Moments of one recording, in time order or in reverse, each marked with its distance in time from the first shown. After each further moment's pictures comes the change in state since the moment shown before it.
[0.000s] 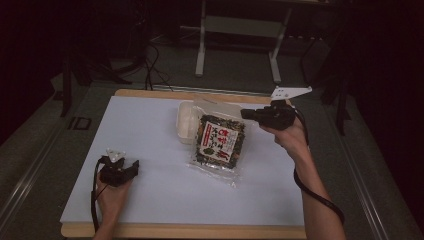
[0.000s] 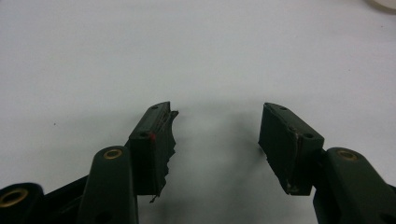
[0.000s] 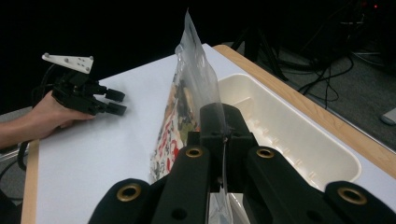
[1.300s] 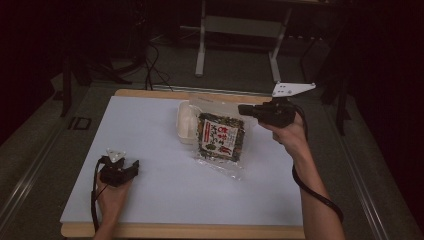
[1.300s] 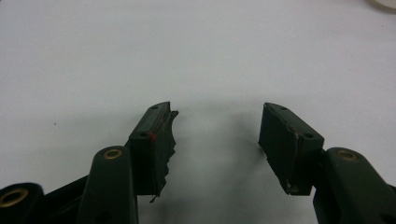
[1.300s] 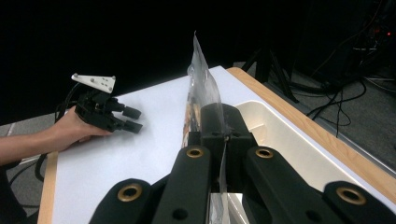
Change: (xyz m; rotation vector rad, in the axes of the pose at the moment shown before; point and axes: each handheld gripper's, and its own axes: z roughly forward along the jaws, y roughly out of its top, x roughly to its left) left arm 0.000 0.000 0.000 0.001 0.001 -0.001; right arm 0.010 0.016 -0.005 -0.071 0.053 -0.036
